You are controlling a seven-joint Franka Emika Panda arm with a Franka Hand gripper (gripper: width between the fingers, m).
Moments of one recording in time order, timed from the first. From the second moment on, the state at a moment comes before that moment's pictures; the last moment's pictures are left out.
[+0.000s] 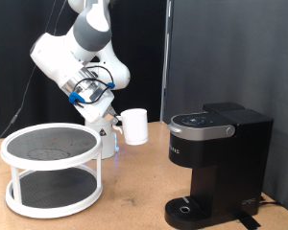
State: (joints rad) arm -0.24 -0.33 -0.20 -2.59 0.89 2.11 1.88
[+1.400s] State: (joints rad) arm -0.18 0.02 -0.05 -2.52 1.03 2.39 1.83
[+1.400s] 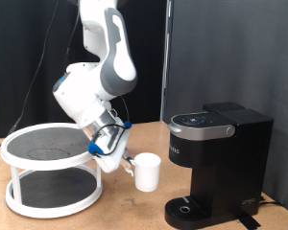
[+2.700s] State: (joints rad) arm -0.11 0.16 0.16 -2.48 1.37 2.63 1.65
